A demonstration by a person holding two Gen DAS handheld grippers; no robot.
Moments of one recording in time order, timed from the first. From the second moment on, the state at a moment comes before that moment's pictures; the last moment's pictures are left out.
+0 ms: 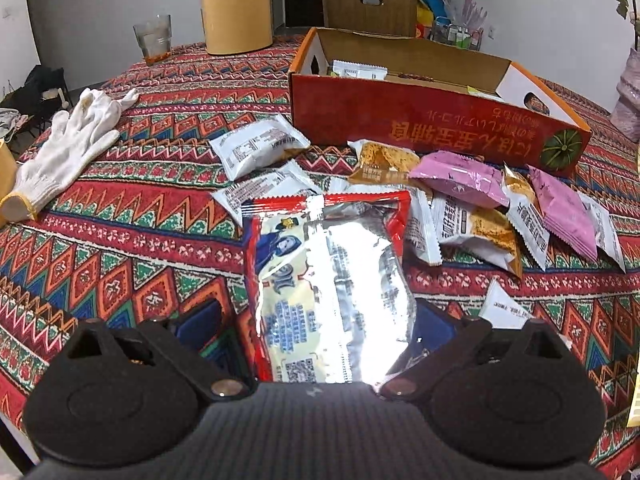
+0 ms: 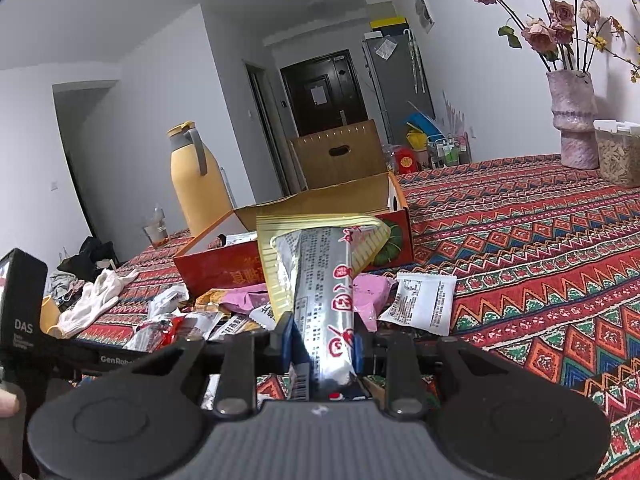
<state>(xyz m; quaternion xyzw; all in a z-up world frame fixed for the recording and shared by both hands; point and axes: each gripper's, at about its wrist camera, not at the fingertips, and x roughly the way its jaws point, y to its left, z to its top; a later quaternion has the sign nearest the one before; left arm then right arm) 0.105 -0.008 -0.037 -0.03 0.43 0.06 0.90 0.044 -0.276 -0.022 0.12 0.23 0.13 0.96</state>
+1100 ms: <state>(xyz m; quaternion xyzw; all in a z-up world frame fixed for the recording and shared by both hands) 0.113 -0.008 0.029 -0.01 0.33 0.04 0.94 0.076 -0.259 0.004 0.10 0.20 0.13 0.96</state>
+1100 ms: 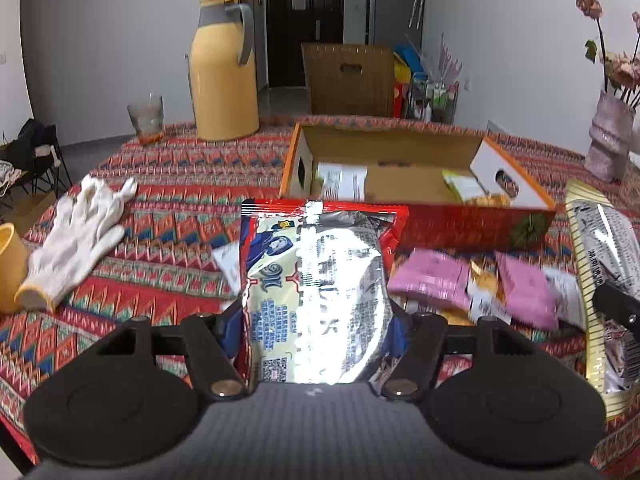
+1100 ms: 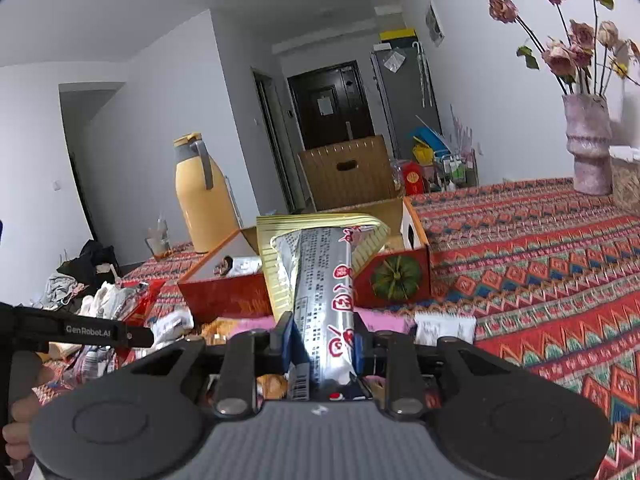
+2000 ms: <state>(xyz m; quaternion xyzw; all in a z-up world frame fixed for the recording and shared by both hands) 0.254 -0.022 0.086 -0.03 0.28 0.05 0.96 0.259 -0.235 0.042 0.11 0.21 0.13 0.96</state>
